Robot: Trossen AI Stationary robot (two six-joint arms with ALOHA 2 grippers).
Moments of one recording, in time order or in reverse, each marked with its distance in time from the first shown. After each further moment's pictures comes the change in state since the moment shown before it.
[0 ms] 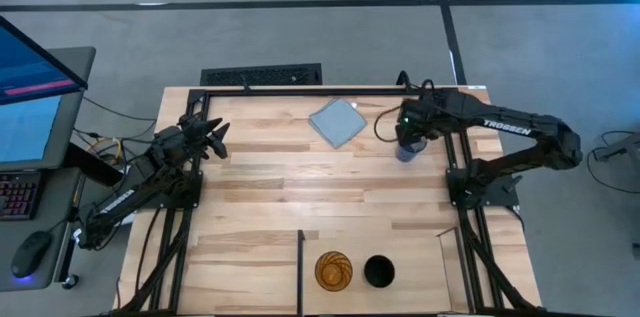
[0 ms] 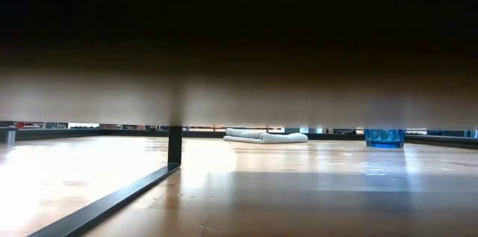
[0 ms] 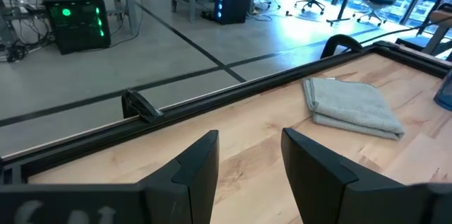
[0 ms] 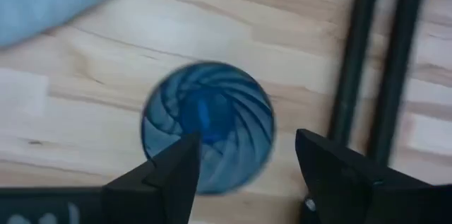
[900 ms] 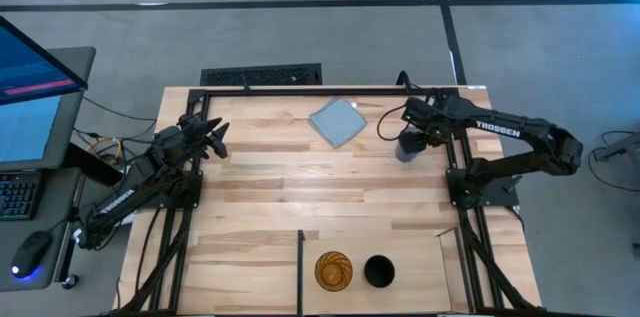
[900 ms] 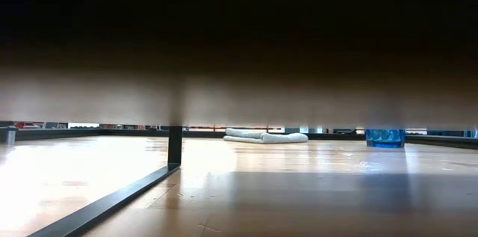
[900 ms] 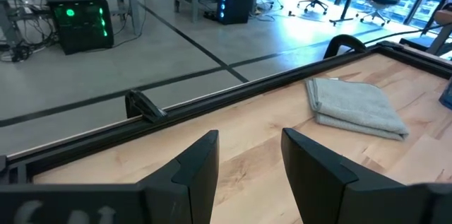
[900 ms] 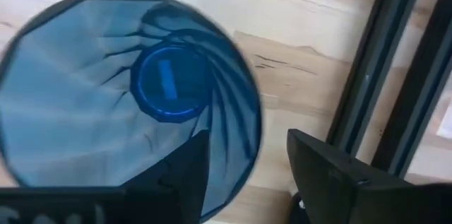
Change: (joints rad) left arm 0.000 0.000 0.000 -0.001 -0.010 0.001; right arm -0.184 -0.011 -0.252 0.165 -0.169 -0.213
